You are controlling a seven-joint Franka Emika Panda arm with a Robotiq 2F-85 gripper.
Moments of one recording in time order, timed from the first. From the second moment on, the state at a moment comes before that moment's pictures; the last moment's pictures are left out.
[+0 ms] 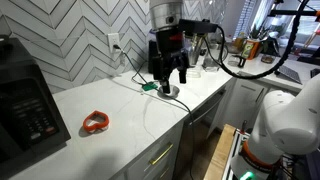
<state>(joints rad) 0.14 -0.44 0.24 -2.08 0.24 1.43 0.37</state>
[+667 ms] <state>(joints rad) 0.12 -0.44 0.23 -2.08 0.24 1.46 0.41</state>
